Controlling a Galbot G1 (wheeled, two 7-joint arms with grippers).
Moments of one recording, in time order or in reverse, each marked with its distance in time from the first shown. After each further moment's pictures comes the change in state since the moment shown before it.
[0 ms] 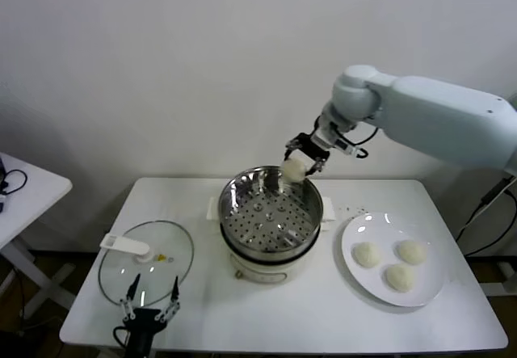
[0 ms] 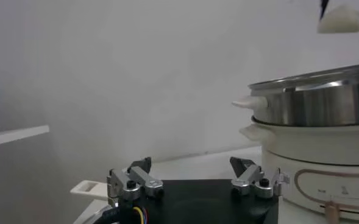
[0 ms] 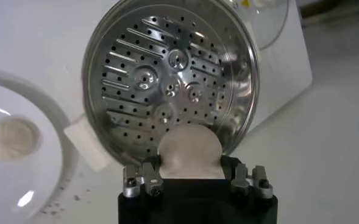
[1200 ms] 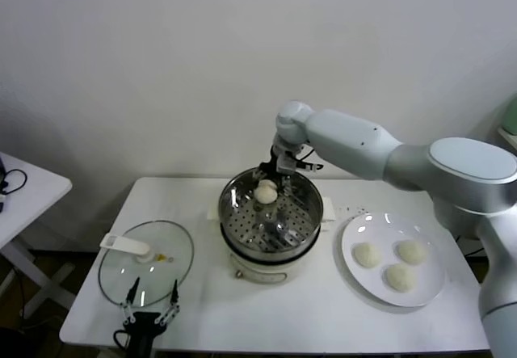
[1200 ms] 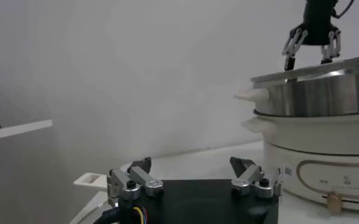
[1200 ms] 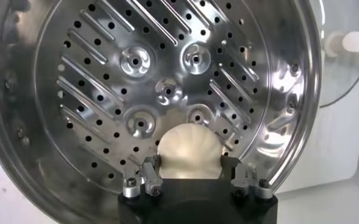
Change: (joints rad) left arm -0.007 0.000 -0.003 0.037 0.005 -0.027 -0.013; right arm -0.216 0.295 0.046 -0.422 -0.255 0.366 0.065
